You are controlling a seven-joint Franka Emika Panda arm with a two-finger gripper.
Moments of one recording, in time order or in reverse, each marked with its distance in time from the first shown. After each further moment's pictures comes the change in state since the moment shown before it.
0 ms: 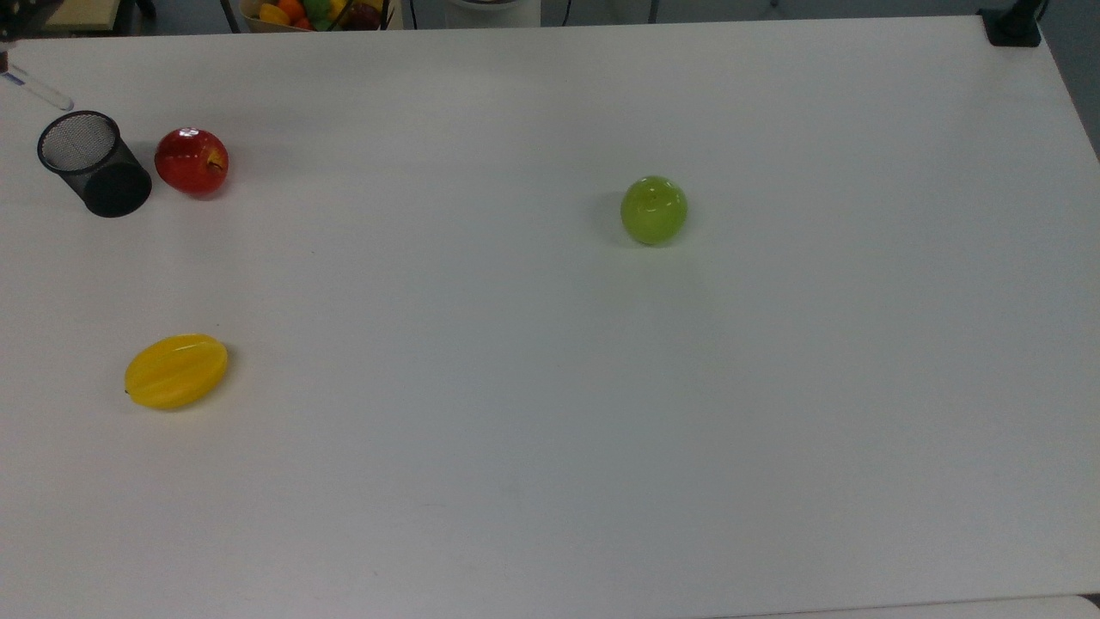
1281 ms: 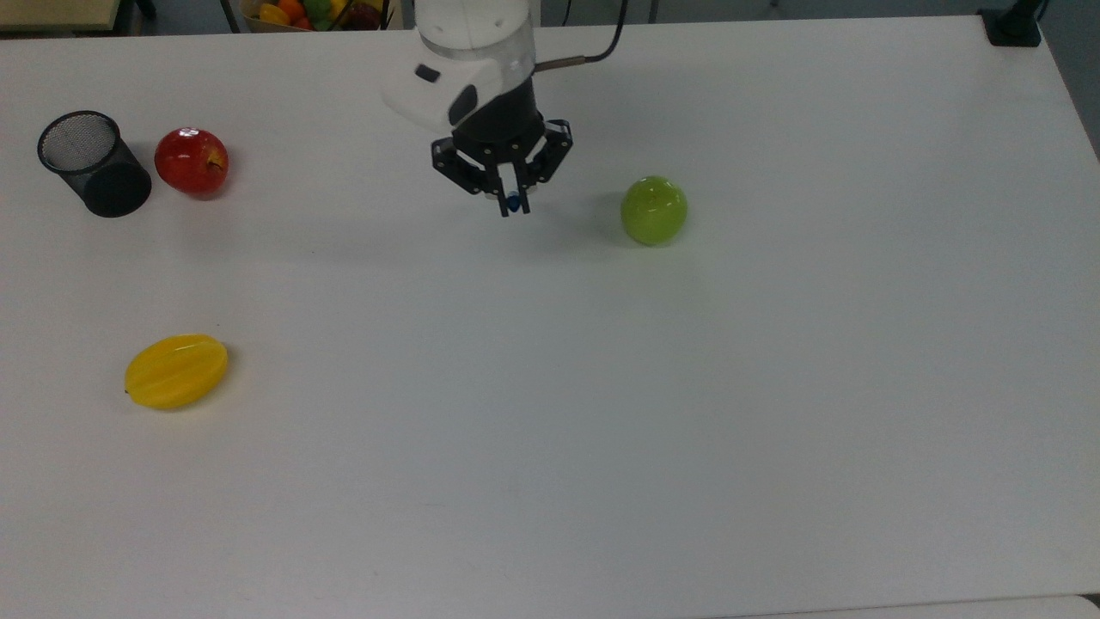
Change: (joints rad) arm 0.093 0.158 0.538 0.014 0.138 -0.290 0.088
